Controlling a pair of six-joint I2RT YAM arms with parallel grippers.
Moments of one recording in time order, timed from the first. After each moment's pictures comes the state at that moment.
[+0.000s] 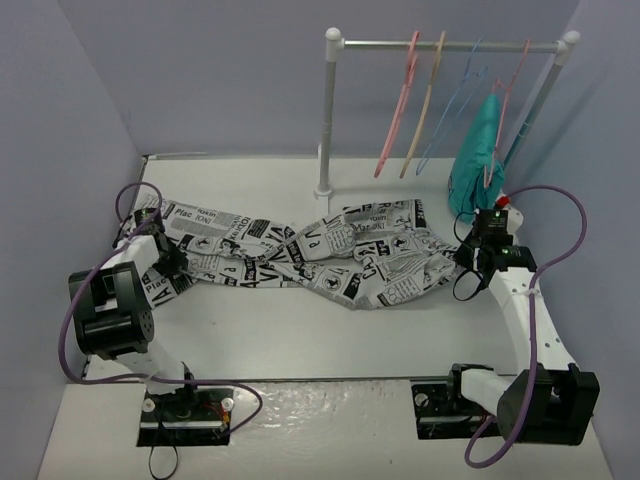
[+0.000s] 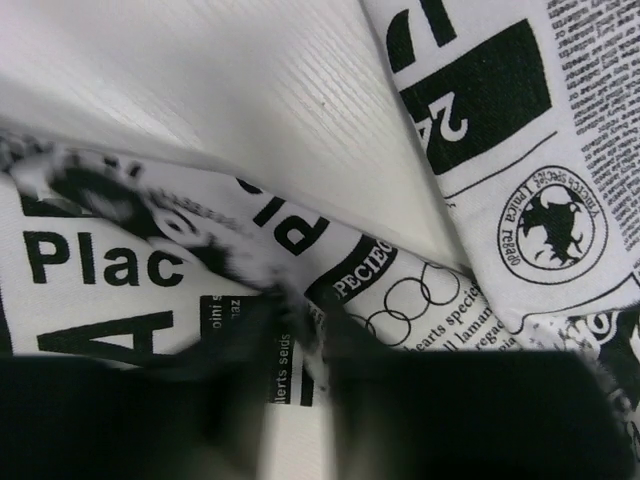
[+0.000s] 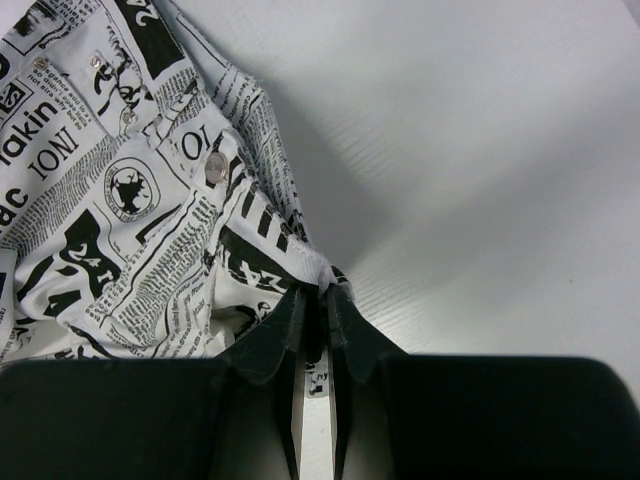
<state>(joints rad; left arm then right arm) 0.24 1.64 0.98 -0.43 -0.07 -0.55 -0.06 1.11 0.87 -0.63 0.17 0.52</state>
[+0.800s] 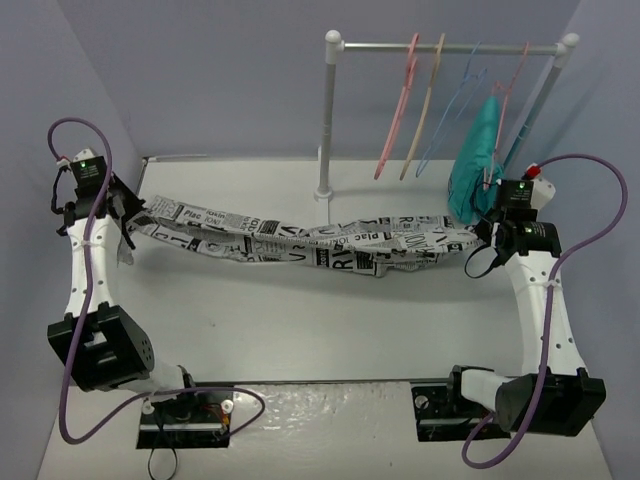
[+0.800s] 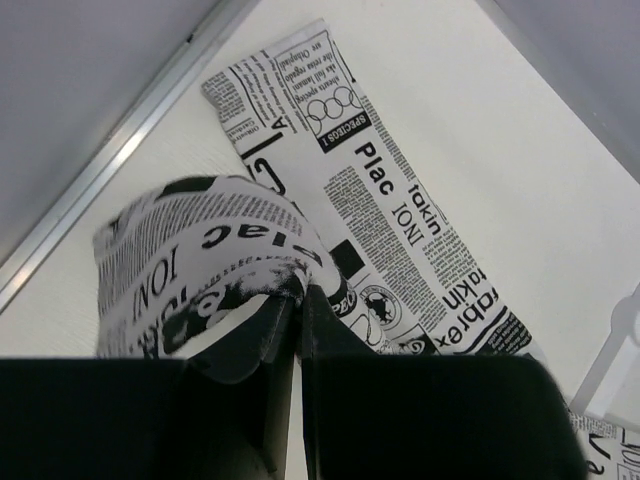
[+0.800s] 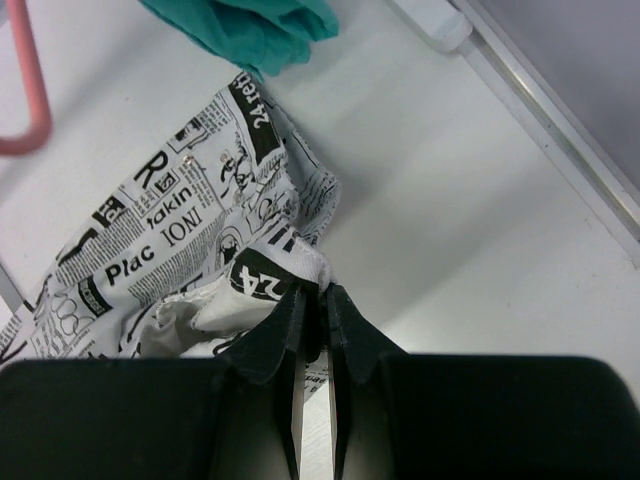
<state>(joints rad) 0.33 1.42 1.39 -0.63 -0.05 -0.43 -0.10 1.15 1.18 -0.79 0.28 0.52</state>
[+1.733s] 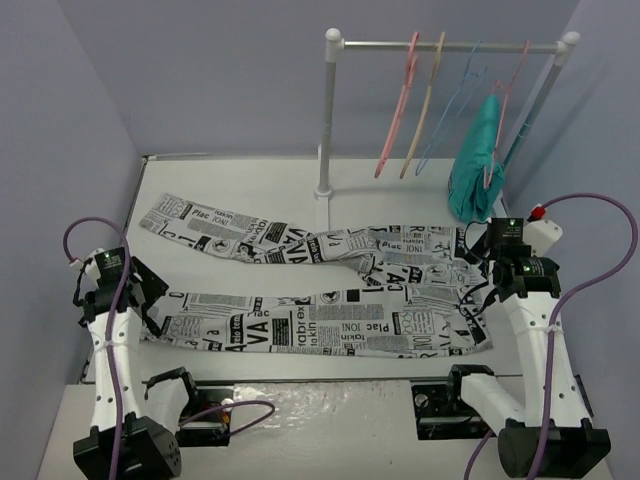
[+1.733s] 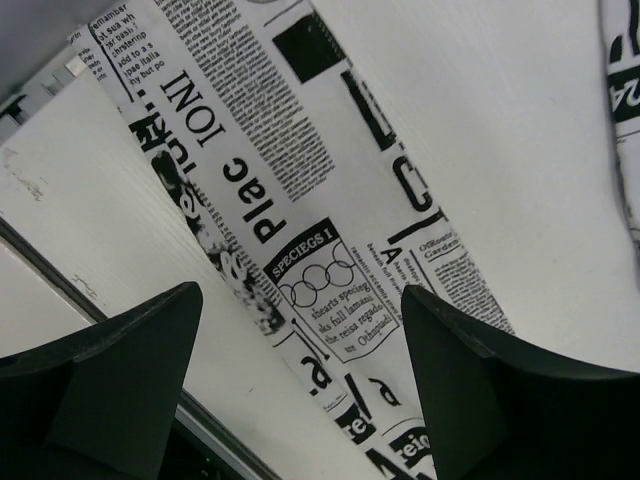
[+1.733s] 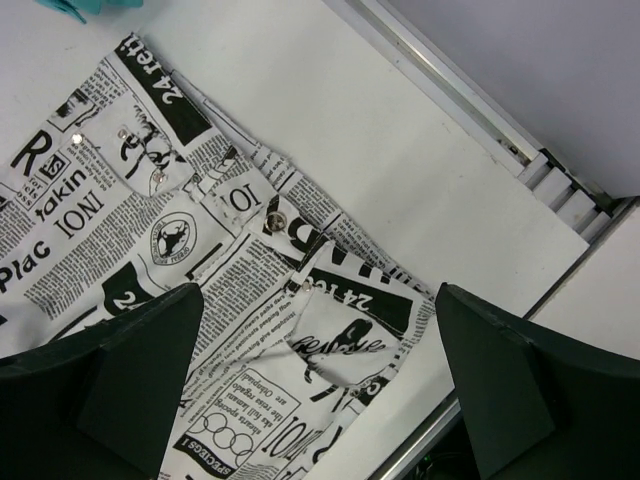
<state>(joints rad) 0.36 0.89 0.79 -0.88 -0.23 -0.51 -0.03 0.94 1.02 -1.00 0.52 0.63</state>
